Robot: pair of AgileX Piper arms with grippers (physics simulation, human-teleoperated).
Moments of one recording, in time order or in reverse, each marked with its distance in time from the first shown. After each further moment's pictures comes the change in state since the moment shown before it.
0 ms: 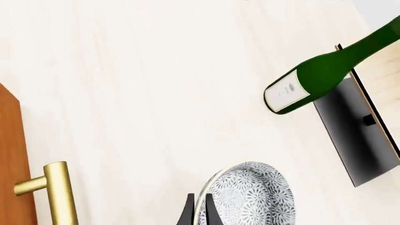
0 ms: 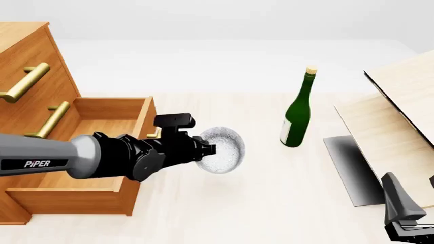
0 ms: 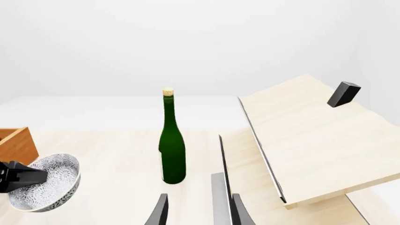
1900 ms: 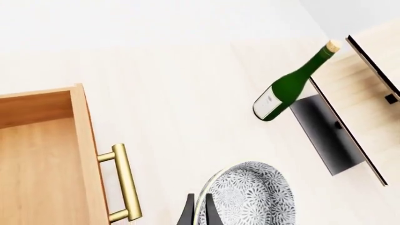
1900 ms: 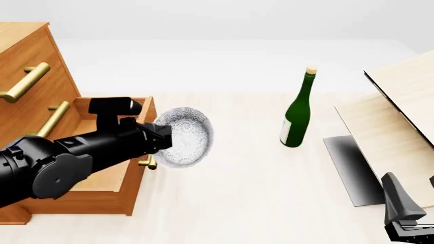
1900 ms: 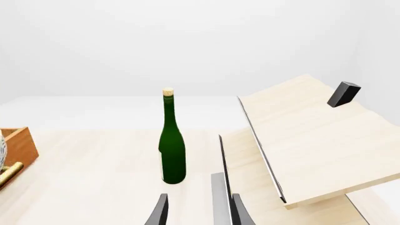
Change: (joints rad) left arm 0.074 -0.506 0.194 0.160 0.090; right arm 0.000 0.000 0.000 0.000 0.000
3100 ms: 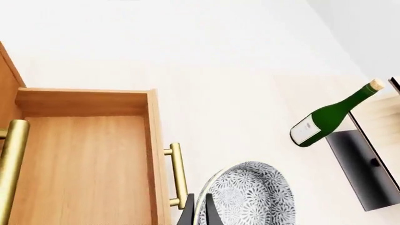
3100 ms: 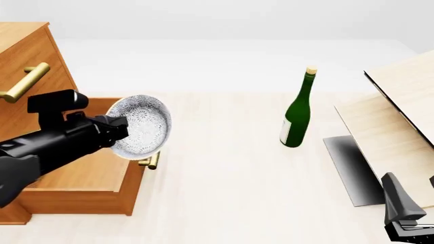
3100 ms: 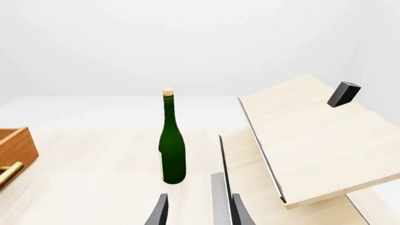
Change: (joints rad) left arm 0.207 -0.196 0.062 0.087 0.020; right arm 0.000 0.000 0.000 0.000 0.000
